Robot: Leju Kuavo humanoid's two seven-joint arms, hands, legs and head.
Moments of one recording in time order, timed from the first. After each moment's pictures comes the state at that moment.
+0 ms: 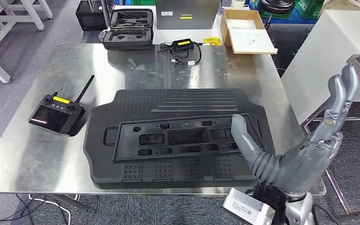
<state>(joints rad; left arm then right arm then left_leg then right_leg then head) -0.15 0.02 -1.14 -0.46 0.99 0.46 -0.35 -0.17 -0.27 0.48 -2.33 1.51 -0.69 0.41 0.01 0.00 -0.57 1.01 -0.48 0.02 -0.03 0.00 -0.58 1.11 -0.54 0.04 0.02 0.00</state>
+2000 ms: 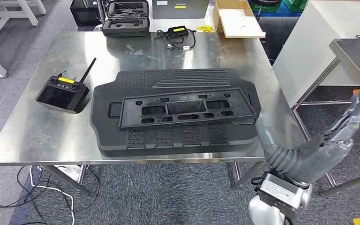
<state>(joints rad) -0.13 0.01 -1.14 -0.44 1.05 0.46 -0.37 0.06 0.25 -0.05 -2.22 0.96 -0.69 -0.51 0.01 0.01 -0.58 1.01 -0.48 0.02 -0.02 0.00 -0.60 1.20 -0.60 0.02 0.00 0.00</state>
